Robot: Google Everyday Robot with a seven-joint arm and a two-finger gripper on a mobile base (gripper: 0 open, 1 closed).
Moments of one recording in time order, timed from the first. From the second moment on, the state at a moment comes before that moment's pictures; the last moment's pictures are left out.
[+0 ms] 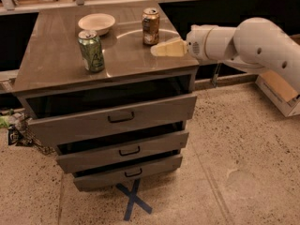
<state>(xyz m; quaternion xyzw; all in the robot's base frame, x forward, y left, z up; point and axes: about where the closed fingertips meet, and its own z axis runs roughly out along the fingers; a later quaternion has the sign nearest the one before) 0.717 -0.091 0.918 -0.30 0.74 0.20 0.57</state>
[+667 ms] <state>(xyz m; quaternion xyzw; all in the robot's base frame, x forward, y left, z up) 0.793 -0.073 0.903 -0.29 0.73 0.16 0.60</state>
